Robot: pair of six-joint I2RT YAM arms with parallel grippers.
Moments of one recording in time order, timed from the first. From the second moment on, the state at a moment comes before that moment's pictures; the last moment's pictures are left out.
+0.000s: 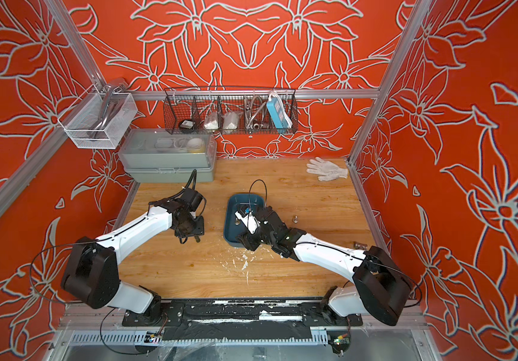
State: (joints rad) left arm -0.34 1.50 1.03 -0.86 -0.06 -0.54; right arm 0.85 1.35 0.74 0.01 -0.22 0.06
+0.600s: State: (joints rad) left arm -0.33 1.60 1.02 -0.80 -0.06 -0.53; right arm 0.85 1.35 0.74 0.08 -0.21 0.04
